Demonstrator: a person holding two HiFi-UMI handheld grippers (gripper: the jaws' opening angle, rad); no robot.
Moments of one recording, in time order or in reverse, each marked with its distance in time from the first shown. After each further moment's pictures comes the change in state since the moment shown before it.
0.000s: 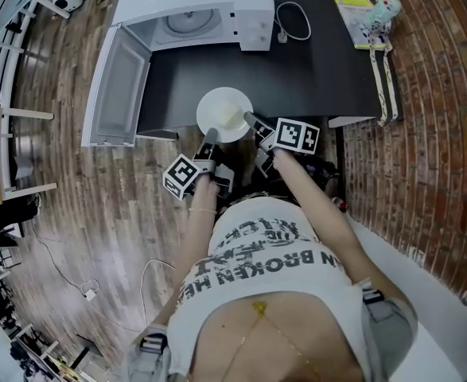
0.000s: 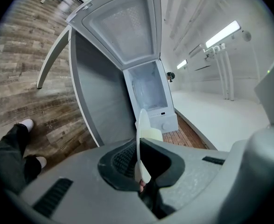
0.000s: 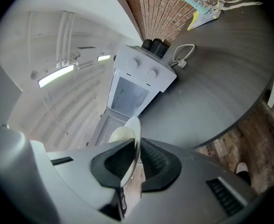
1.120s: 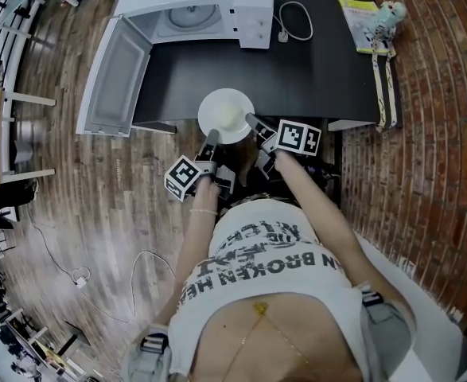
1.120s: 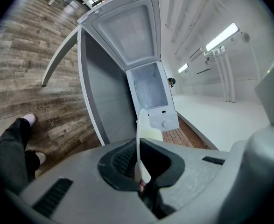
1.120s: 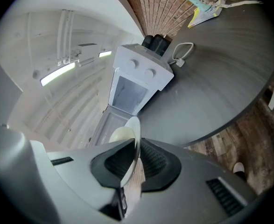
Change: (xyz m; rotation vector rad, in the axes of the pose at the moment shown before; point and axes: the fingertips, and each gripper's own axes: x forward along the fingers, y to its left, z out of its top) left arm -0.004 0.003 -0.032 -0.018 -0.057 0.018; right arm -0.022 -0.015 0.000 -0.012 0.060 0.027
